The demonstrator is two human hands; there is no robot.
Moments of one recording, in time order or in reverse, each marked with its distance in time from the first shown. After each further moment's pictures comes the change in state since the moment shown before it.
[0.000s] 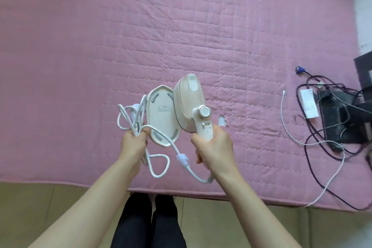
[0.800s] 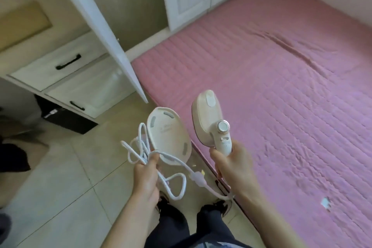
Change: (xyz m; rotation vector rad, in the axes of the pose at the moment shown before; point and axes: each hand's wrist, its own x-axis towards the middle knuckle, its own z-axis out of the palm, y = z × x) left_hand -0.250 -0.079 -0.375 -0.903 0.633 -0.168; right_hand -0.298 -0.170 0.199 -0.283 -0.595 -0.507
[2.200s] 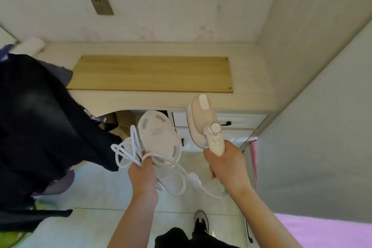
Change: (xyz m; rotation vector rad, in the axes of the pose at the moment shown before) left_hand 0.264 0.317 -0.321 -0.501 0.694 0.131; right_hand 0.130 -0.388 0.466 -0.249 -0.554 -0.348
